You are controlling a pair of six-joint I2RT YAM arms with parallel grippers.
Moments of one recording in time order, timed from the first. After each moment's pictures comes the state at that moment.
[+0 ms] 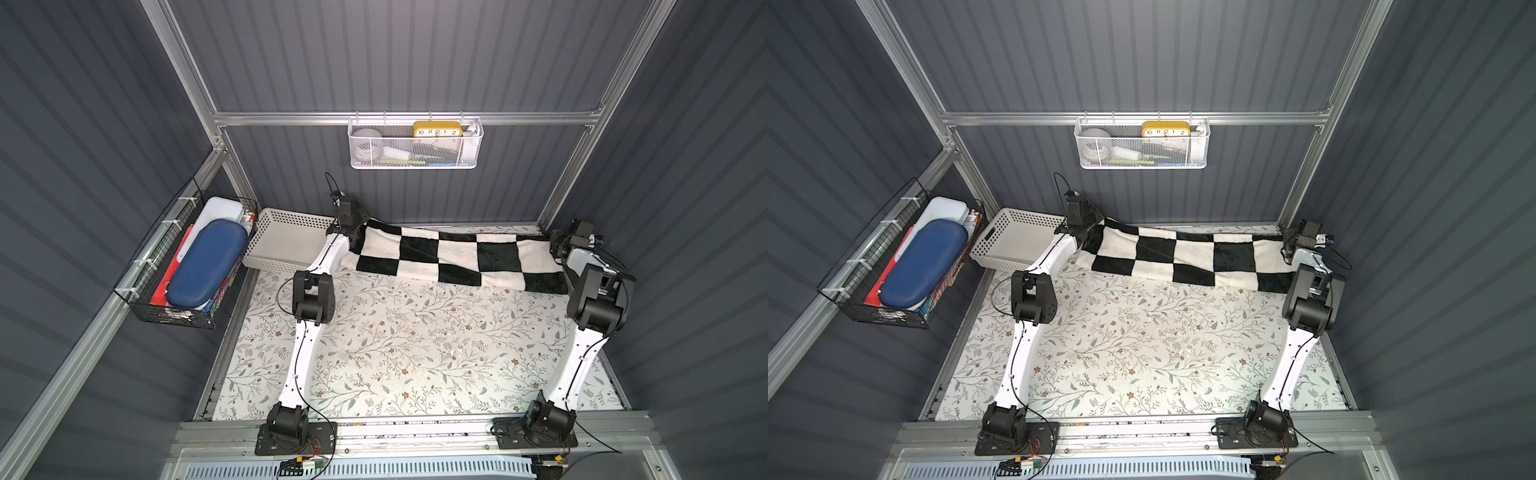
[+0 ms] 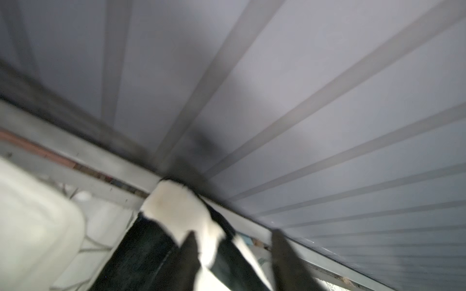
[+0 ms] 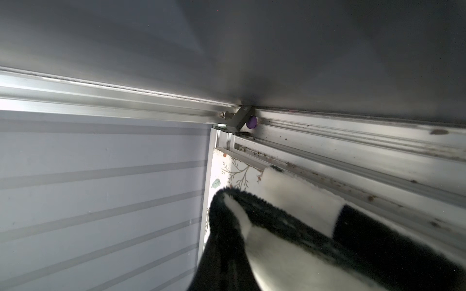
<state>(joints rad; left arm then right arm) -0.24 2.70 2.49 -0.16 0.00 -0.70 -0.42 2.29 1.74 0.01 -0.07 1.20</state>
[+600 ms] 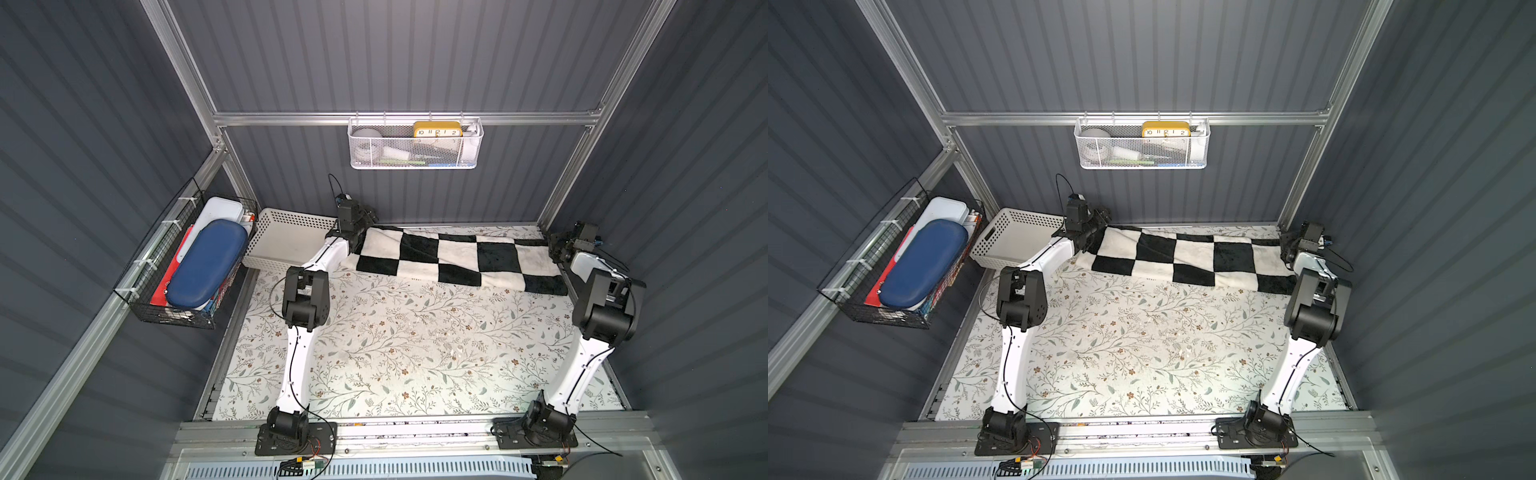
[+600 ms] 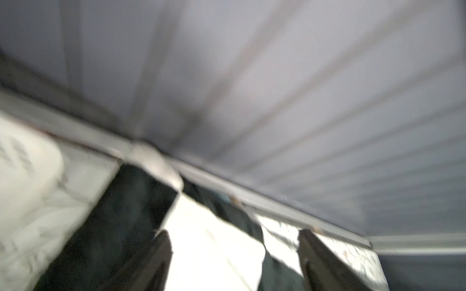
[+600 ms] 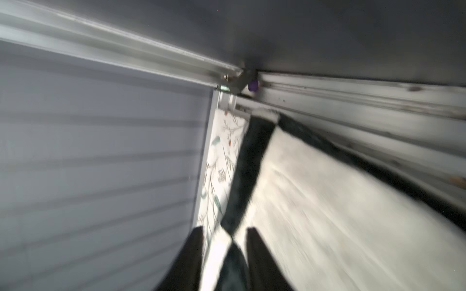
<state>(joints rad) -0.30 2.39 2.02 -0.07 0.11 -0.68 -0.41 2.06 1.51 -0.06 -0.21 1.09</state>
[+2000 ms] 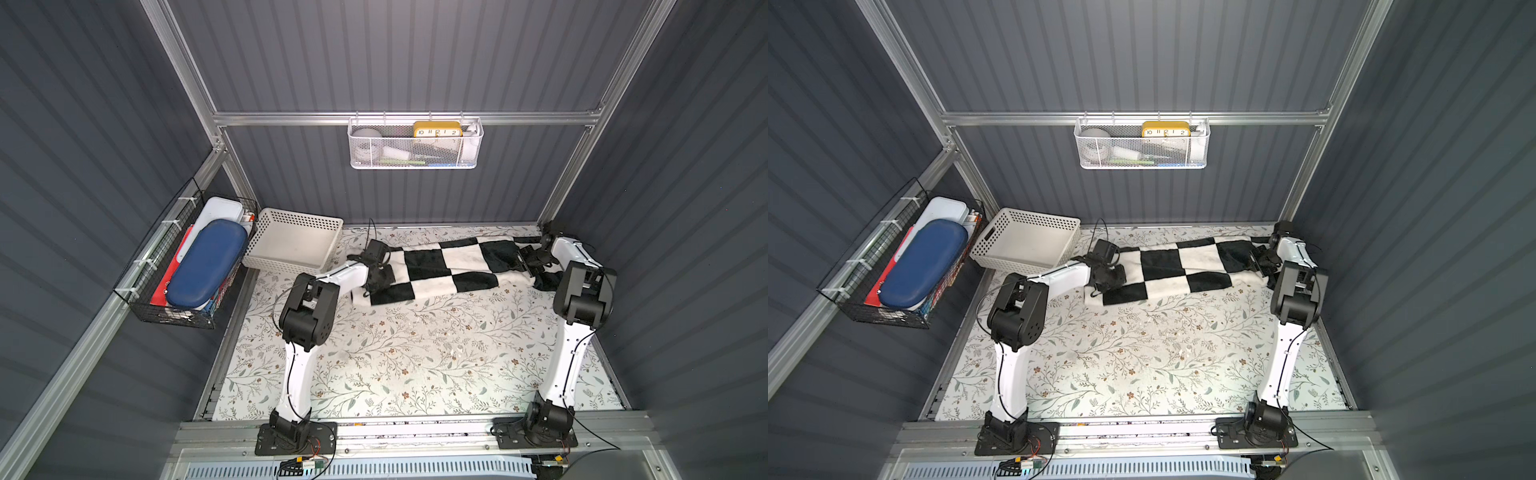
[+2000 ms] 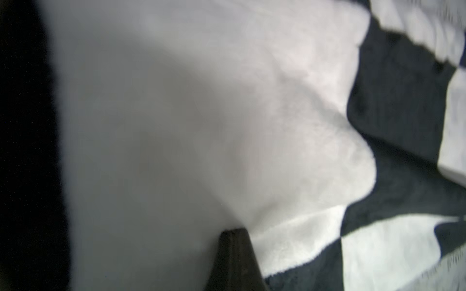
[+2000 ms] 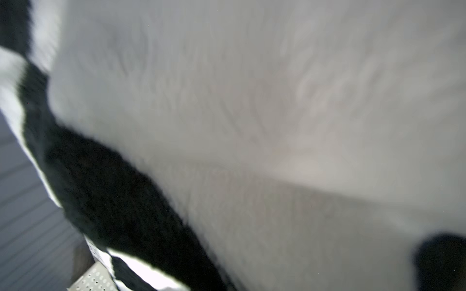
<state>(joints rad) -0.53 2.13 1.48 -0.42 0.17 -0.62 -0.31 2.42 2.03 -0.87 -0.39 0.82</state>
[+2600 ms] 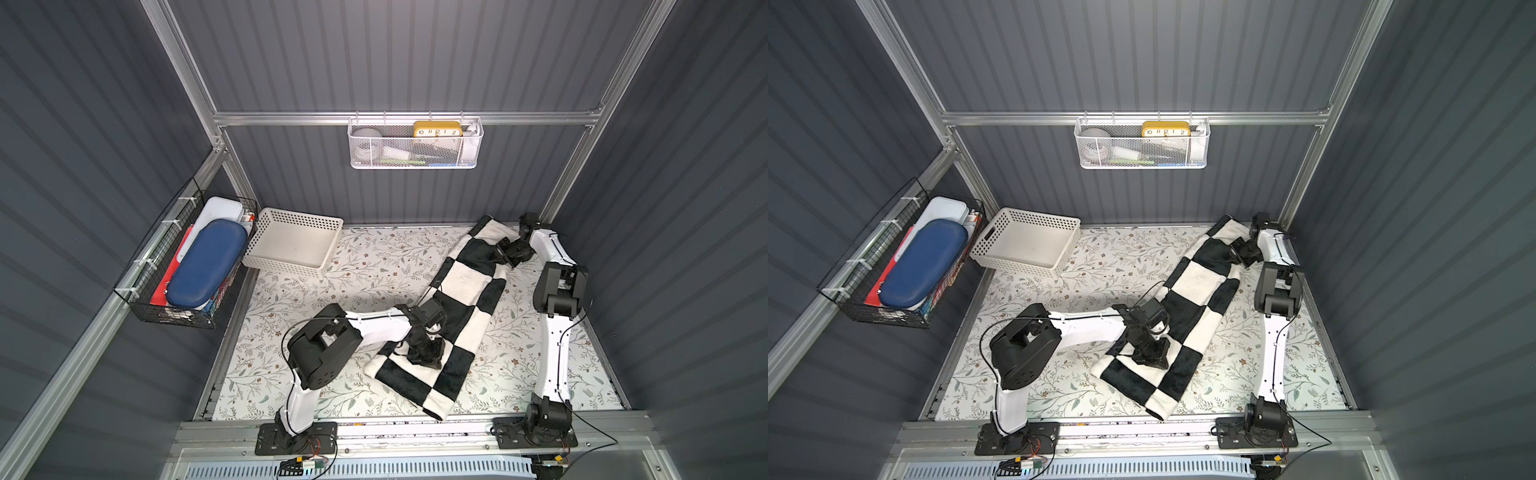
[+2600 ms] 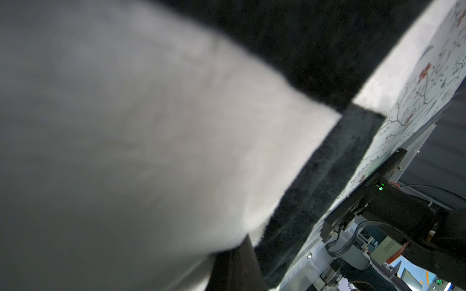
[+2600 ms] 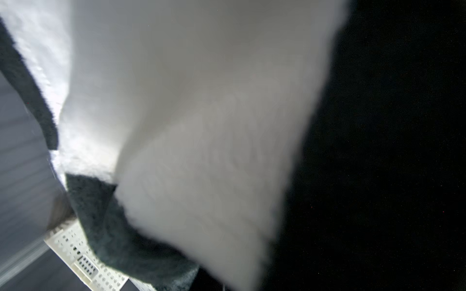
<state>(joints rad) -0.99 2.02 1.30 -0.56 0.53 -0.71 -0.16 2.60 2.33 -1.01 -0.49 0.71</state>
